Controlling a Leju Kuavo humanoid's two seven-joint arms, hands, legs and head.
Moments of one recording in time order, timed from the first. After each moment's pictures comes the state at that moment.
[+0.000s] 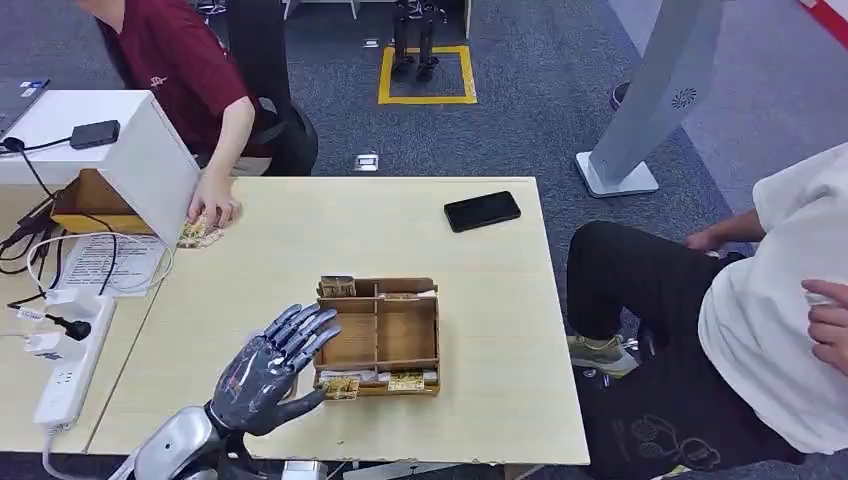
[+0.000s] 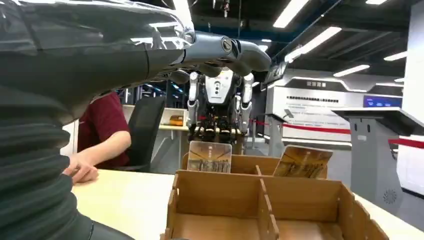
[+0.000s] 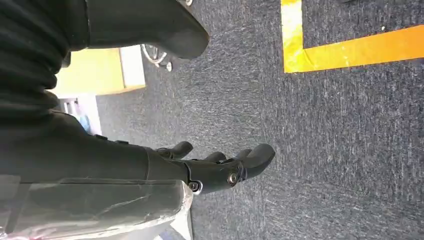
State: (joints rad) left arm -0.01 0.42 -0.54 -1.66 -1.05 0.42 -0.38; right arm -0.07 0.09 -1.22 -0.22 1.37 -0.21 -0.12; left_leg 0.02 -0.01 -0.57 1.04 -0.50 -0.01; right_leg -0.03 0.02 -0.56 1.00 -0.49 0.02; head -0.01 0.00
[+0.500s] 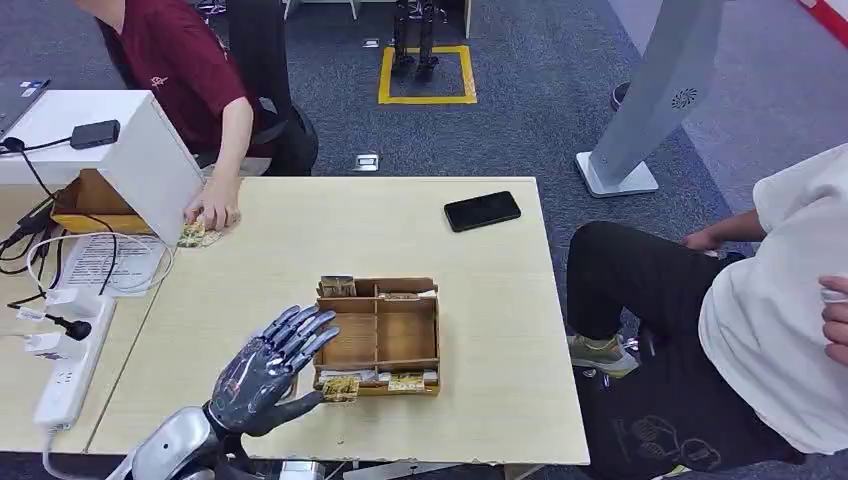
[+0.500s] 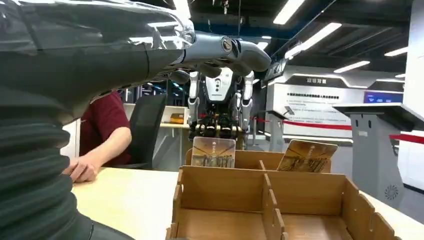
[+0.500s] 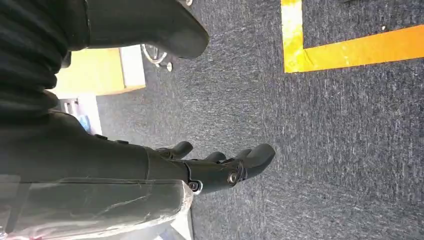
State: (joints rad) left arm -0.01 0.43 -0.54 -1.65 -1.04 0.42 -0.38; right arm -0.07 0.09 -1.22 -0.22 1.37 -0.21 -0.12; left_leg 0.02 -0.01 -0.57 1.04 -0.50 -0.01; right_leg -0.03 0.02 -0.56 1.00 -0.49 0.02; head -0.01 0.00
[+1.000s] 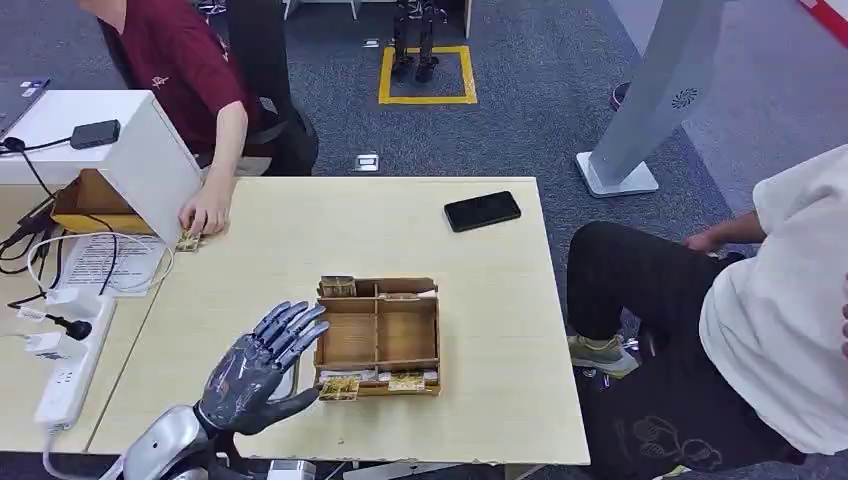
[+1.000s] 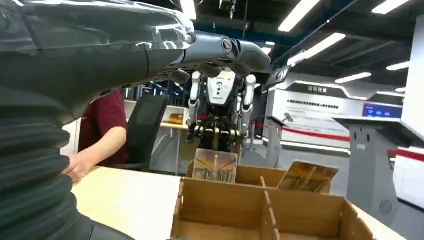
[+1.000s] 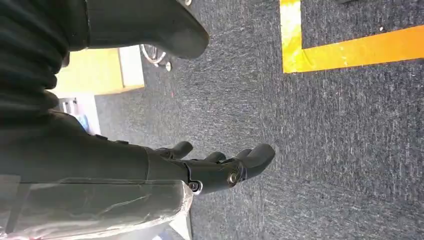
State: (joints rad) left arm 0.00 0.46 -0.54 -1.68 -0.97 0.45 -0.40; right arm -0.07 0.09 -1.22 -0.22 1.37 -0.21 -0.13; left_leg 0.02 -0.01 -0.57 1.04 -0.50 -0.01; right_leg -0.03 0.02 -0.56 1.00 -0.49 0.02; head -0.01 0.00
